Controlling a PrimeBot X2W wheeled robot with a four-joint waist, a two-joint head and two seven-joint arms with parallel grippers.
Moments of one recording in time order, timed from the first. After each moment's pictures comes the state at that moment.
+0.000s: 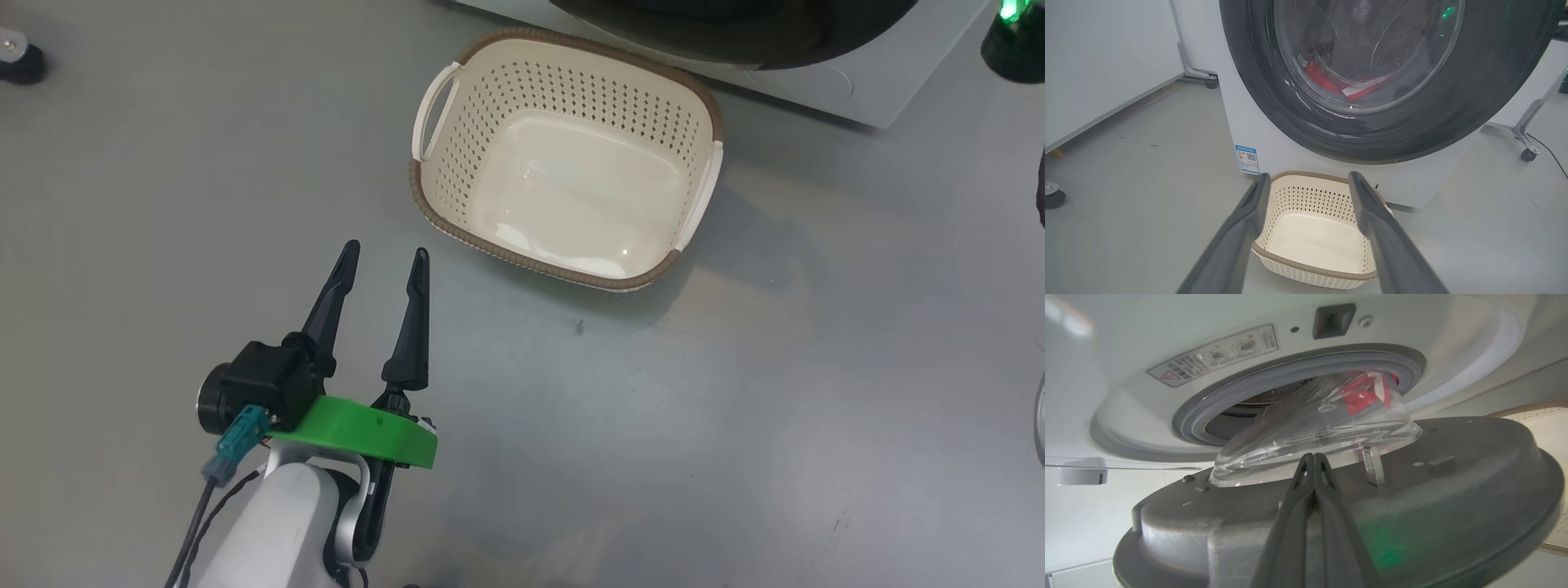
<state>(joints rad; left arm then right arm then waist) -0.29 0.03 -0.41 0.12 -0.49 0.09 -0.25 -1.25 -0.18 -0.21 0.80 1.36 -0.13 0.70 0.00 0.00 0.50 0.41</state>
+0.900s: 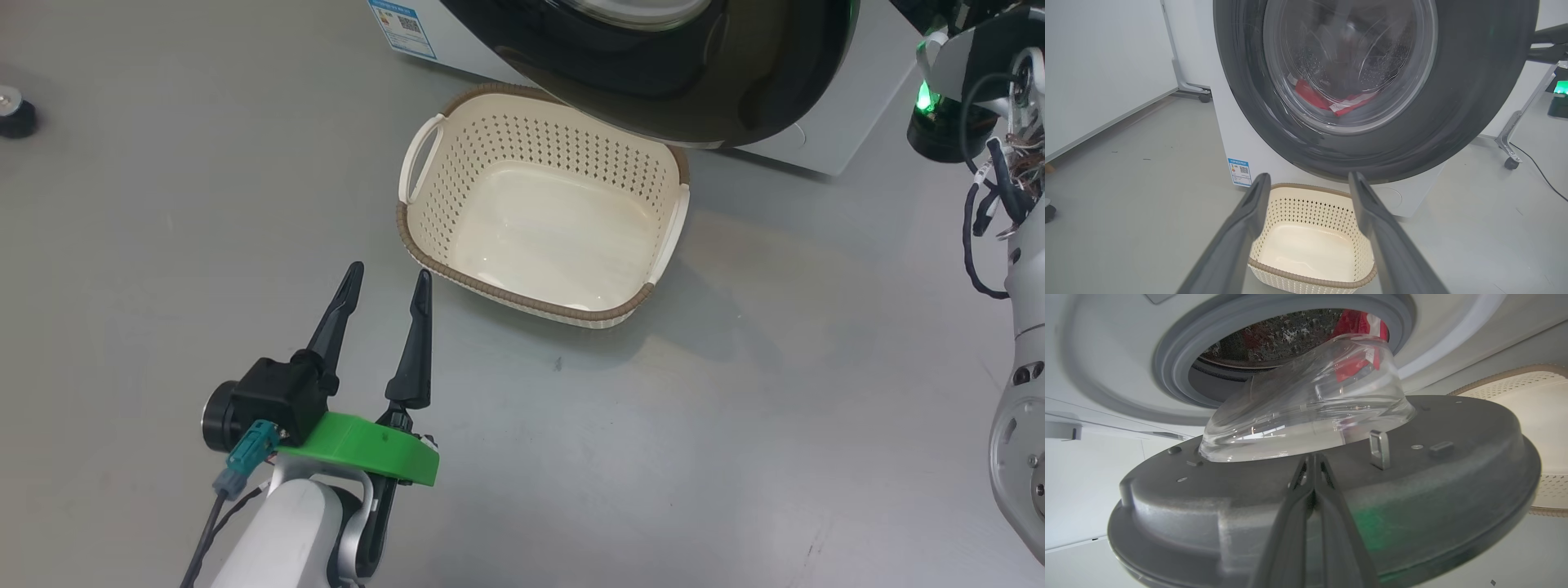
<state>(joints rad) -0.26 0.03 -0.41 0.13 -0.47 0.09 -0.25 -1.14 -0.14 -0.17 0.83 1.36 -0.10 0.75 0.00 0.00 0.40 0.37</state>
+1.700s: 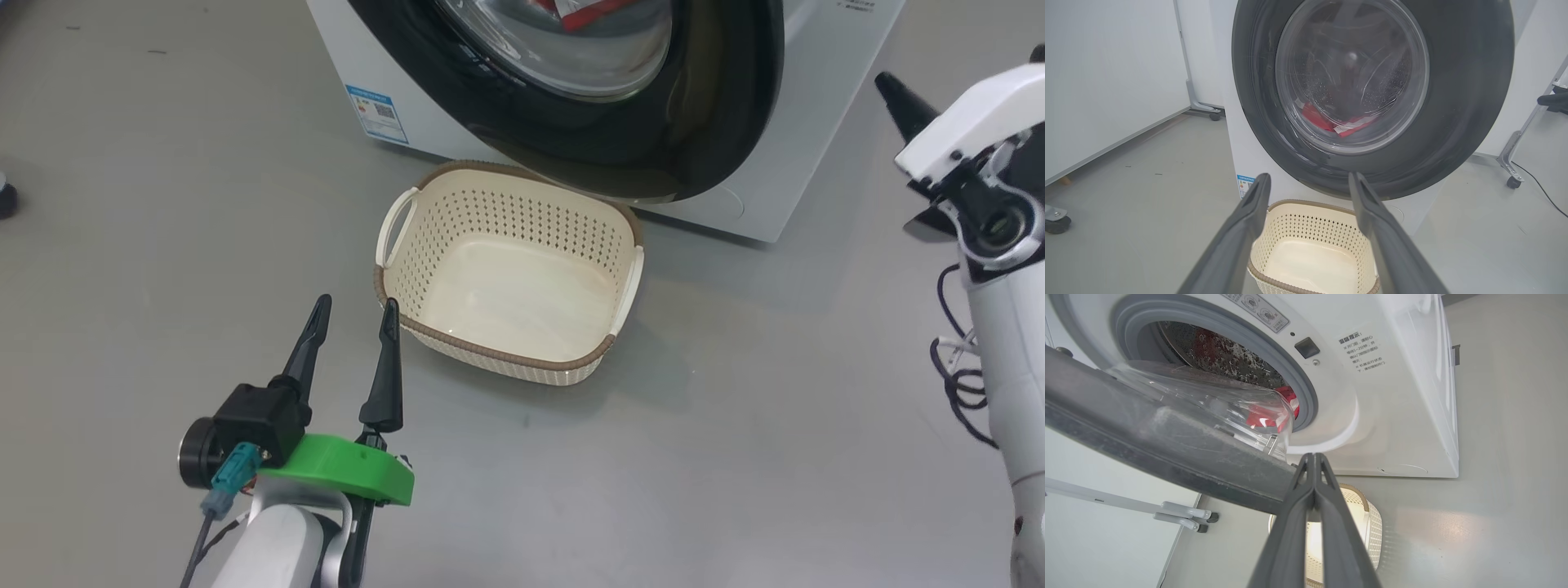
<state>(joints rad) -0.21 0.03 -0.35 0.16 -0.44 0.09 -0.25 -0.81 -0.25 0.11 0.65 0.95 0.13 0.39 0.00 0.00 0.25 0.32</state>
